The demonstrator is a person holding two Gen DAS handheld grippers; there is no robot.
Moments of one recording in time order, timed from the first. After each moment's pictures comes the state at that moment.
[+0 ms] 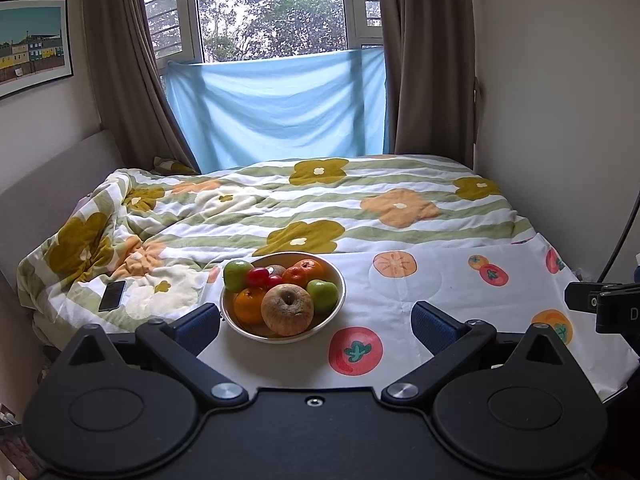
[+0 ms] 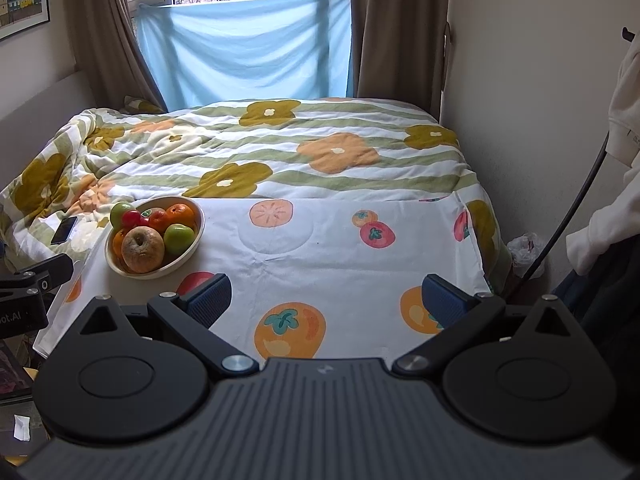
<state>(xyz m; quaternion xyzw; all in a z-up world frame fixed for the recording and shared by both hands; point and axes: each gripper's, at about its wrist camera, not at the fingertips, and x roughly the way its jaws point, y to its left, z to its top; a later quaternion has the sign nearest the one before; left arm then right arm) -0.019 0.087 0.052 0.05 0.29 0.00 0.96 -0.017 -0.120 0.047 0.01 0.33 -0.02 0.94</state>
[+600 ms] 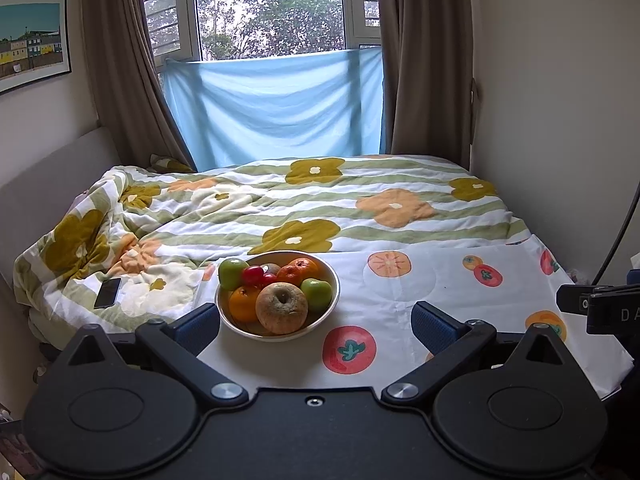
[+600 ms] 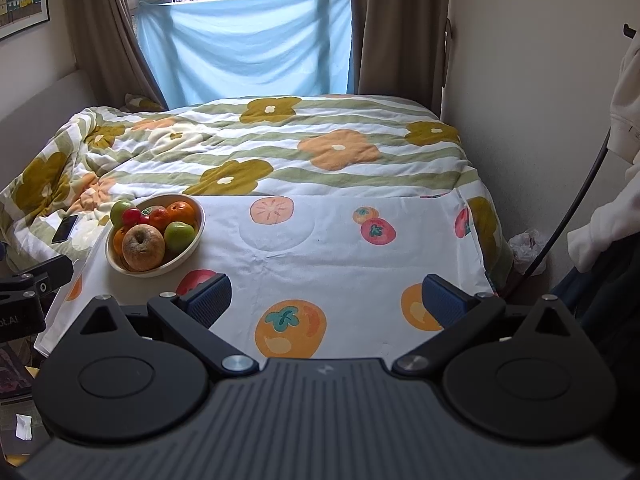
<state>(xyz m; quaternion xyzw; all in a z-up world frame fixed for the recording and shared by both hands) -0.021 0.085 0.054 0.04 0.29 -0.01 0.96 -0.018 -0.122 0.042 0.01 0.34 -0.01 0.94</state>
